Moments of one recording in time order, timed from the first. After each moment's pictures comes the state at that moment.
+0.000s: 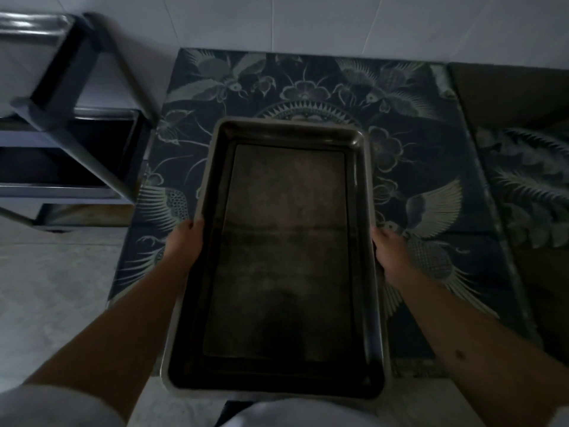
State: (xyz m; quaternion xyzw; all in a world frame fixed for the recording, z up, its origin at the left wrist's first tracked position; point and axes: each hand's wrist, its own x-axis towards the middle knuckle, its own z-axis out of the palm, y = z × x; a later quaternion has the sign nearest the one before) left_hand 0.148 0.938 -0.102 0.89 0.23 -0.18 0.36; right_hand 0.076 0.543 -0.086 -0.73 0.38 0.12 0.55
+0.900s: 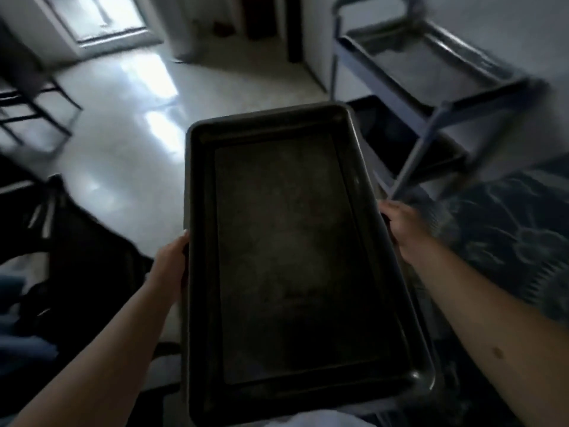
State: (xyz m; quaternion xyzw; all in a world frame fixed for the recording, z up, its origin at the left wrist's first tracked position) left_hand -0.332 1.105 0.019 0.40 0.63 0.28 0.61; right_hand 0.064 0.972 0.028 -0.70 -0.17 0.42 0.55
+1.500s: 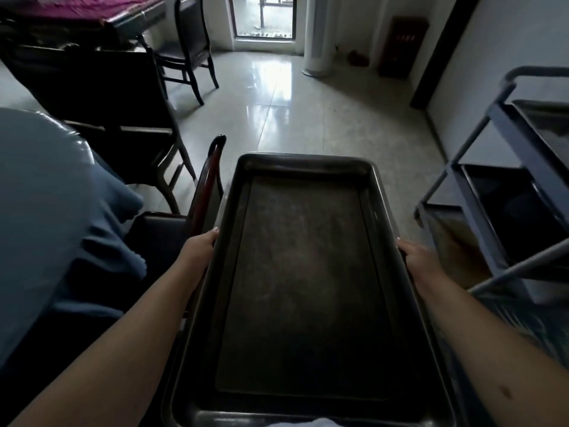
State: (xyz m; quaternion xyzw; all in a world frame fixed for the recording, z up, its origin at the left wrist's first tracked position) left_hand -0.548 1.108 0.018 0.34 0.70 0.36 0.52; right_hand -0.125 1.082 0.009 -0.72 -0.29 0.44 0.45
